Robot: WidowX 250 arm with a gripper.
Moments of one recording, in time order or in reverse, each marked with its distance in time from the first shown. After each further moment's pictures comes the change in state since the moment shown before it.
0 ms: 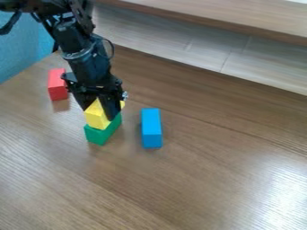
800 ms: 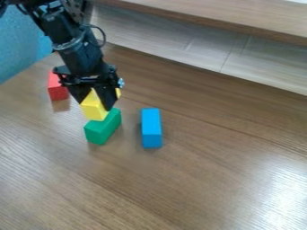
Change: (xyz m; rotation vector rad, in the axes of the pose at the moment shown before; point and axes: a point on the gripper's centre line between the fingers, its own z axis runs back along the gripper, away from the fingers) arm 0.003 0.000 0.015 -0.042 -0.048 0.087
